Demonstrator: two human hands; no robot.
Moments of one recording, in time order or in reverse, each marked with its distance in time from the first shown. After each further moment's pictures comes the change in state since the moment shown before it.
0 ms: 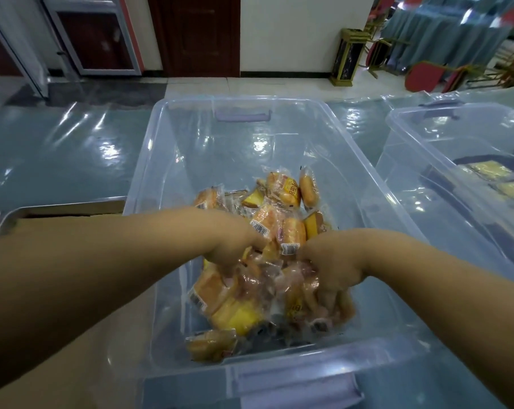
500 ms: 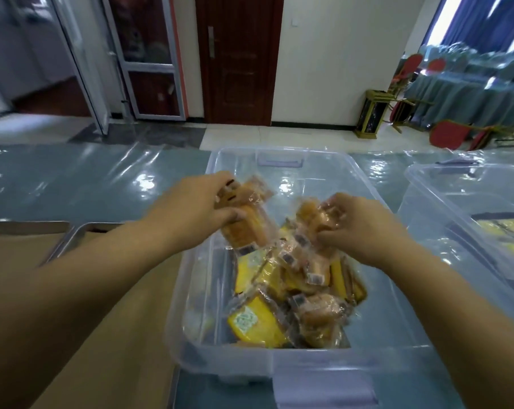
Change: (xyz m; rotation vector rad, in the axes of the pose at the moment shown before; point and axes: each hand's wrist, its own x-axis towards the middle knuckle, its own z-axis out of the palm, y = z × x) left_hand -0.125 -0.041 0.001 -0.526 1.067 -0.289; right_hand -0.031 -0.011 -0.034 0.360 0.974 0.111
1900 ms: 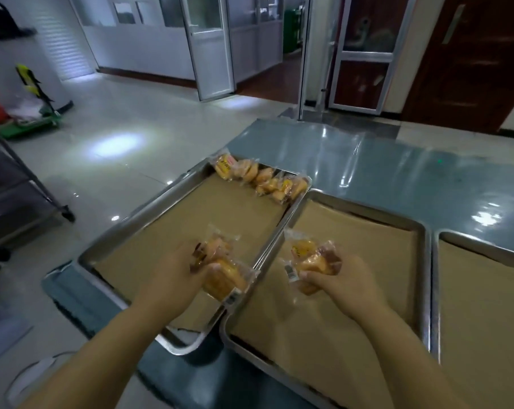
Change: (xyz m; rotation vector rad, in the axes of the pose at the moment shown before) left_hand -0.470 -0.507 -0.303 -0.142 0.261 -0.870; right_hand -0.054 -0.633 0.388 0.707 -0.419 -0.265
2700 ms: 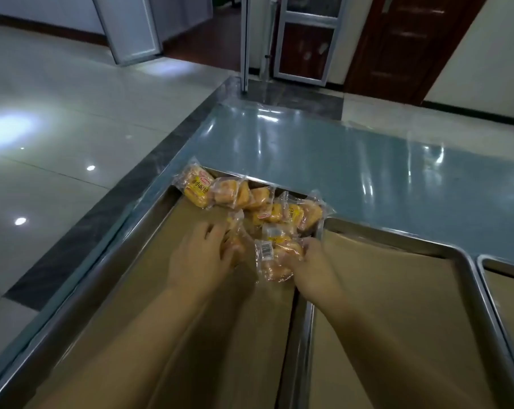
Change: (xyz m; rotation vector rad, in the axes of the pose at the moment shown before) left_hand 0.287 -0.075 0.026 0.388 0.033 0.346; right_hand 0.231 -0.013 0.127 0.093 0.164 0.374
